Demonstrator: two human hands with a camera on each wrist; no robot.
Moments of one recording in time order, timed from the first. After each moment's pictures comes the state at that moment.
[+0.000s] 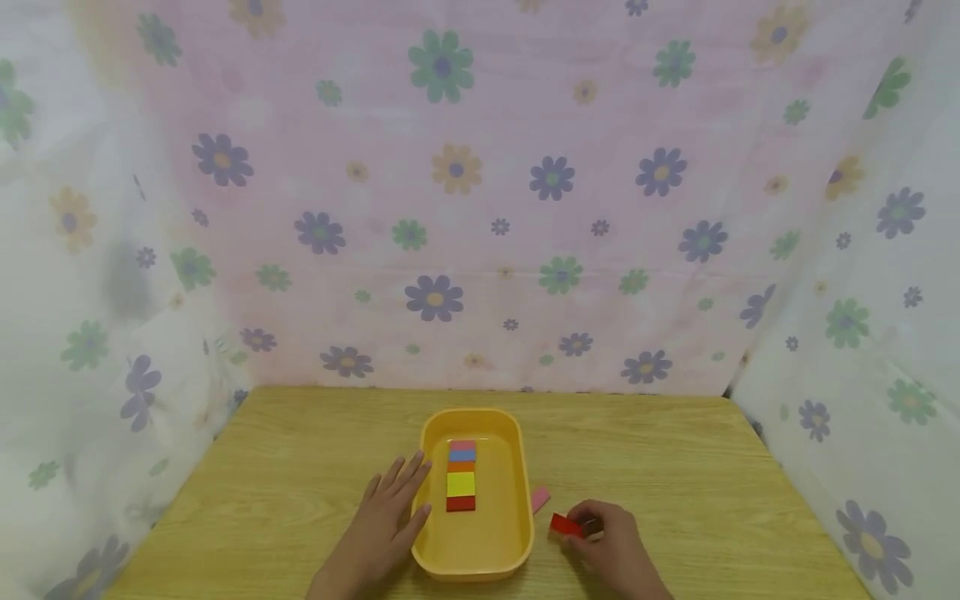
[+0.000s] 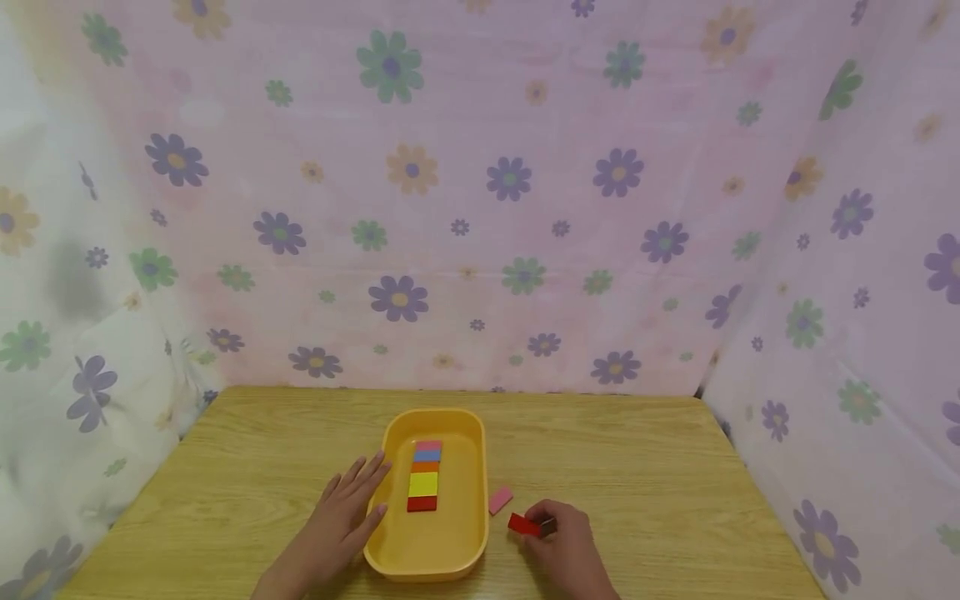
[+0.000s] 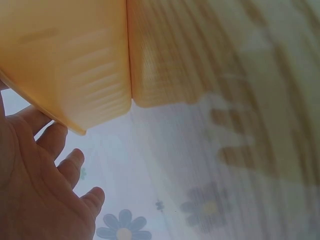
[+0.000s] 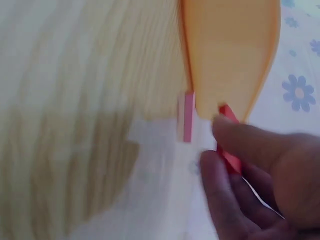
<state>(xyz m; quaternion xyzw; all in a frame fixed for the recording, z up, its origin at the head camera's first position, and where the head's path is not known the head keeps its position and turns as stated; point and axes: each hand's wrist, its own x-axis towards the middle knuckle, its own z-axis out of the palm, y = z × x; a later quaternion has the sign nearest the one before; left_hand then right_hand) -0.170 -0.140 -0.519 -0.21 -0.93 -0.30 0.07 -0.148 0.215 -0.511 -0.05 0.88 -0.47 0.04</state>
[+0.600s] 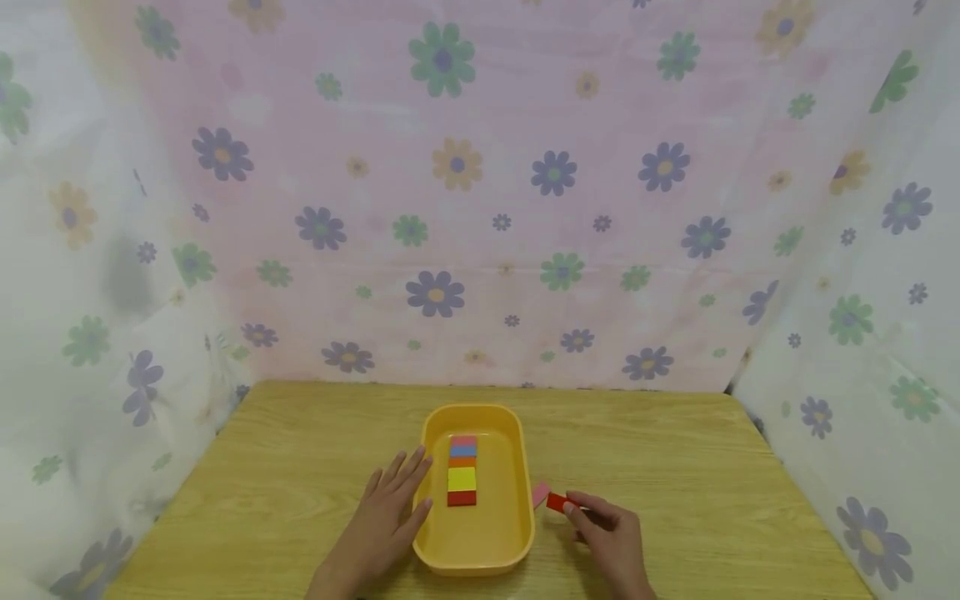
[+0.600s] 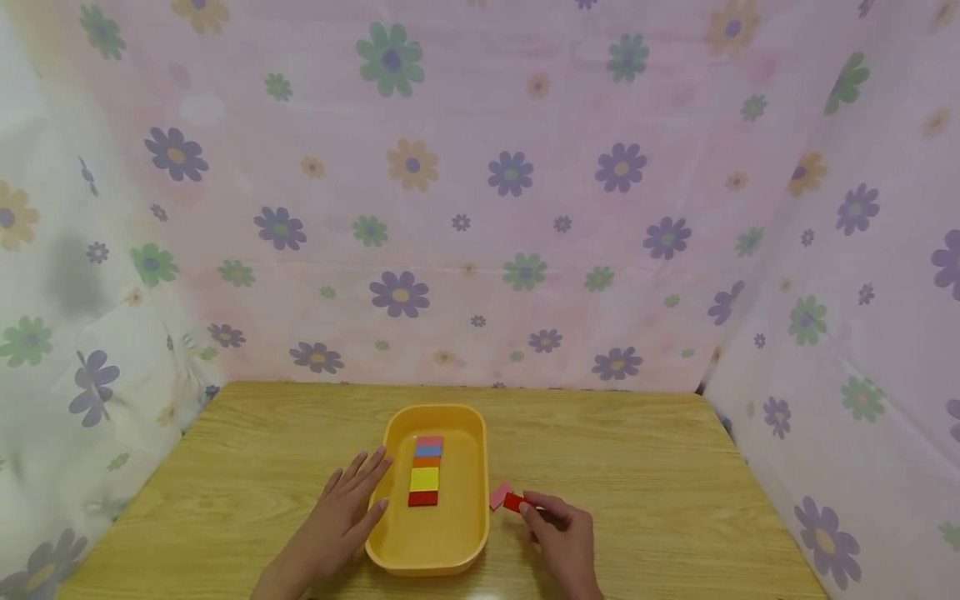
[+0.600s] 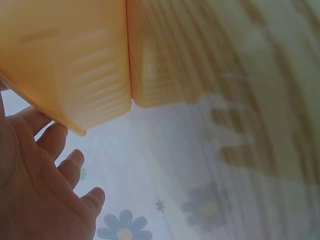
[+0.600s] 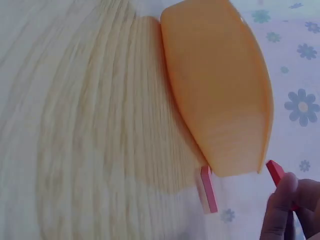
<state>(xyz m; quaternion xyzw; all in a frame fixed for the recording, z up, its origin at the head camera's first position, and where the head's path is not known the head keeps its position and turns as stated) -0.169 -0.140 -0.518 -0.21 -0.93 -0.29 0.07 -0.143 0.186 -0.517 0.16 0.74 -0.65 -0.05</state>
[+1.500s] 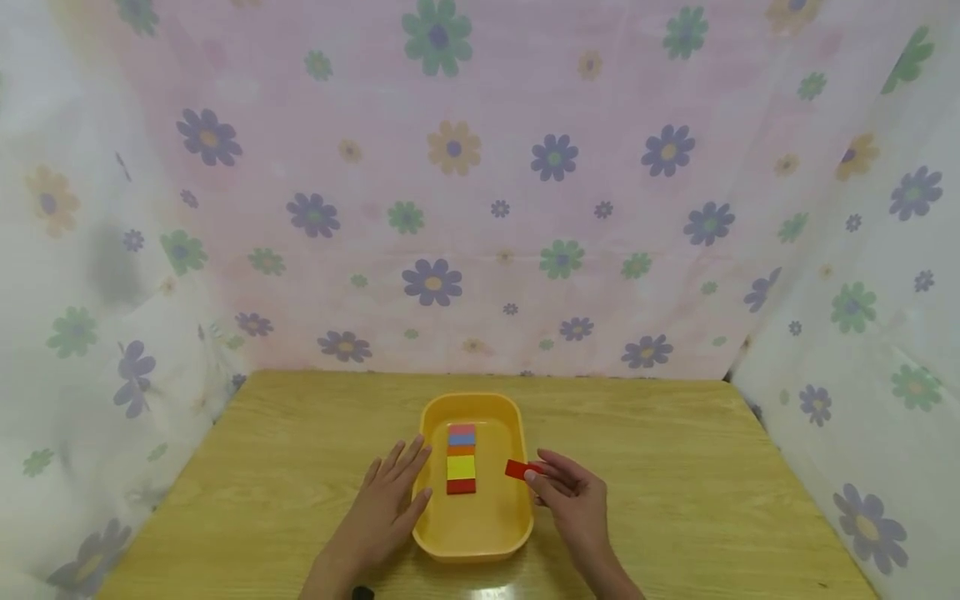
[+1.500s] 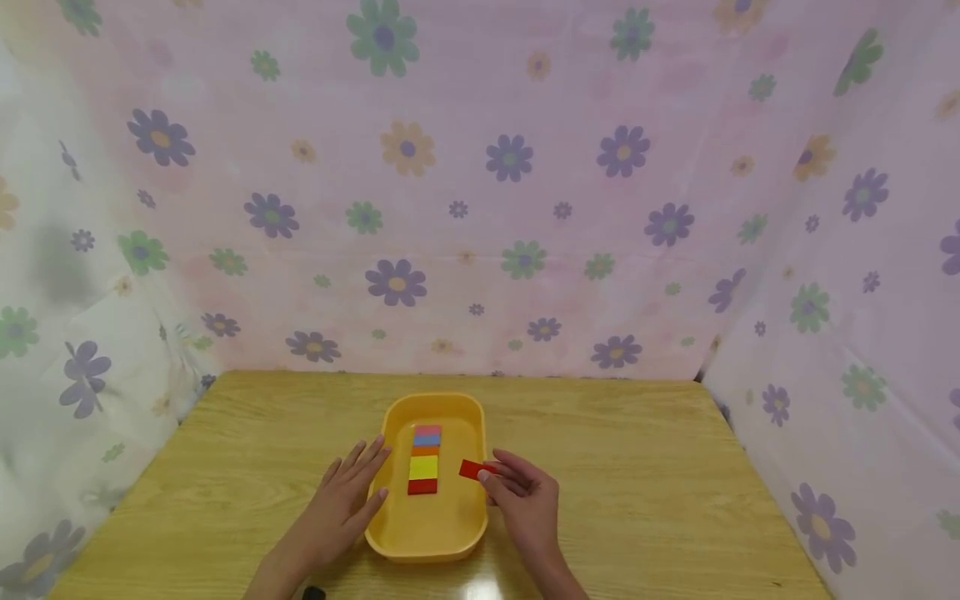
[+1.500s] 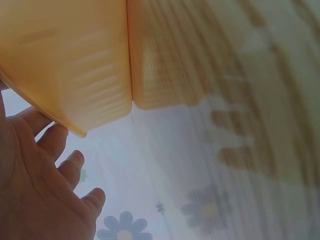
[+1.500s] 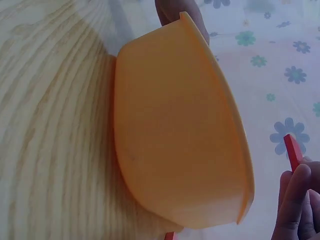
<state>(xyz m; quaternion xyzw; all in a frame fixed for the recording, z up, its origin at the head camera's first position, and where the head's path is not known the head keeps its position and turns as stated) -0.172 -0.140 -0.518 -0.22 -0.93 -0.29 0.07 -0.157 0.144 -0.493 0.10 0.67 -0.73 -0.07</state>
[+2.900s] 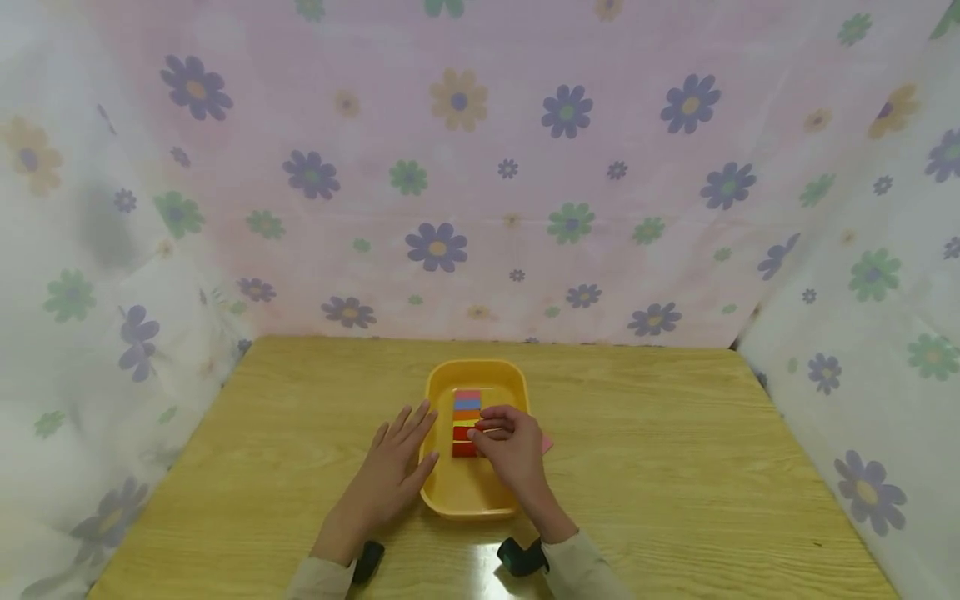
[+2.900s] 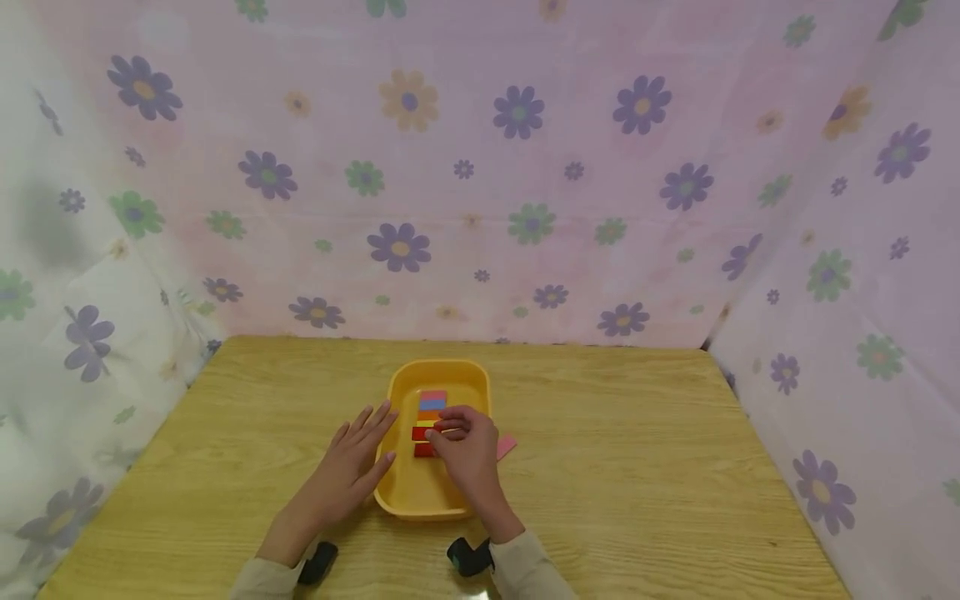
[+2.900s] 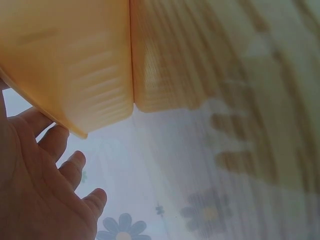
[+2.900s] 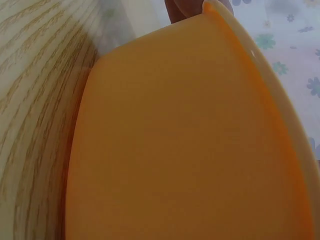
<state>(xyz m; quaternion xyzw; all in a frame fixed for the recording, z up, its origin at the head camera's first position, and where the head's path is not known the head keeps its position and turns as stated) -0.175 -0.141 -0.511 -0.23 -0.93 -0.29 0.06 -0.188 0.076 -0.490 -0.02 0.73 -0.69 -0.03</state>
